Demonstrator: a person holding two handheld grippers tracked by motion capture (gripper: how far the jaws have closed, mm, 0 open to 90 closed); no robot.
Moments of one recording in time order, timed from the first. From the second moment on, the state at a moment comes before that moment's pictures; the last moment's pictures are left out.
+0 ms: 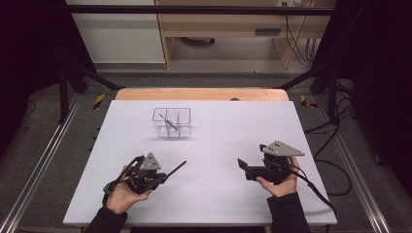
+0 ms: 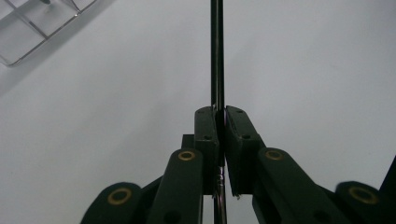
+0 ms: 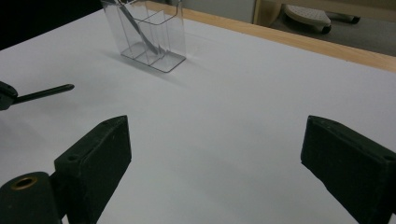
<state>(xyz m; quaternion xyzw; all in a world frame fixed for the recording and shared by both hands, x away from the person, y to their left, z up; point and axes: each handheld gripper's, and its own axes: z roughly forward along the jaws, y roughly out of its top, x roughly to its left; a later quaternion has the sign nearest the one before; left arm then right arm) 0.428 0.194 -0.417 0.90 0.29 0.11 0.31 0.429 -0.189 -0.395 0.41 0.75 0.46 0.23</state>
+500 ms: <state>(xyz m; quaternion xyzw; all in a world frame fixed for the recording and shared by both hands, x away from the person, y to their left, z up) 0.439 0.178 -0.398 0.91 0.25 0.11 0.32 0.424 -0.156 -0.384 0.34 0.81 0.41 0.24</state>
